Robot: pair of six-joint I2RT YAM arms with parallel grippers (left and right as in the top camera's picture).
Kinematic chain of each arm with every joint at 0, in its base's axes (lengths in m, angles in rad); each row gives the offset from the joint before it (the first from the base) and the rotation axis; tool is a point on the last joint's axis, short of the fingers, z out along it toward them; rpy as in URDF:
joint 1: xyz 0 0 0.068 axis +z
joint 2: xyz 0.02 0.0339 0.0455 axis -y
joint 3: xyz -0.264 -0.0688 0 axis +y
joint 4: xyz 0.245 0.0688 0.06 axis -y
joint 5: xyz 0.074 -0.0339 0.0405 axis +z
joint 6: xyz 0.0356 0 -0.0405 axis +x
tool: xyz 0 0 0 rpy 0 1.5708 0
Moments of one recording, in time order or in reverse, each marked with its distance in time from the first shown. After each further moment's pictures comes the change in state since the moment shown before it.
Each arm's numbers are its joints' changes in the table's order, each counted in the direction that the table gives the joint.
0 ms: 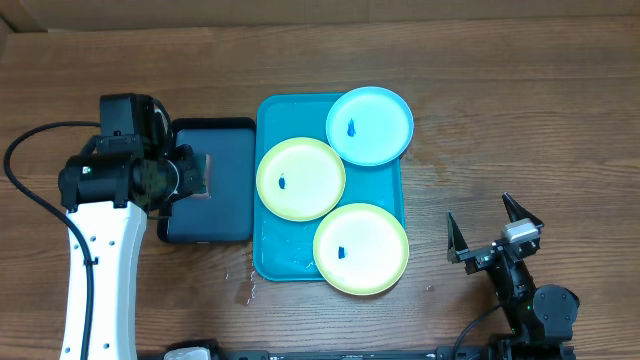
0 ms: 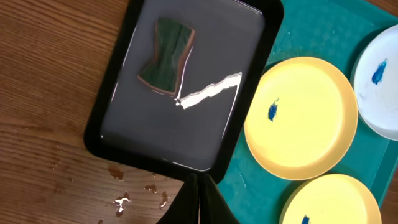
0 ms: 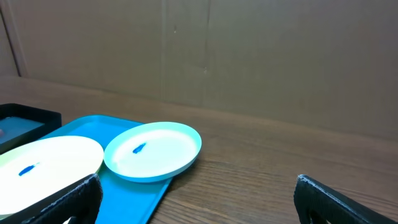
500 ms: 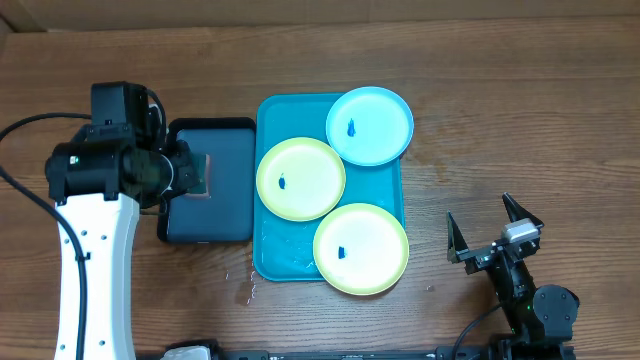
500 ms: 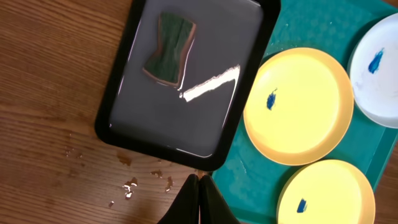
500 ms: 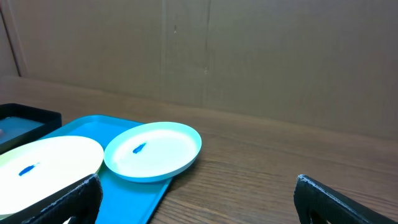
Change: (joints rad) left arm 0.000 -0.040 -0.126 -0.129 0.000 0.020; right arm 0.000 0.000 0.000 -0.001 0.000 0.000
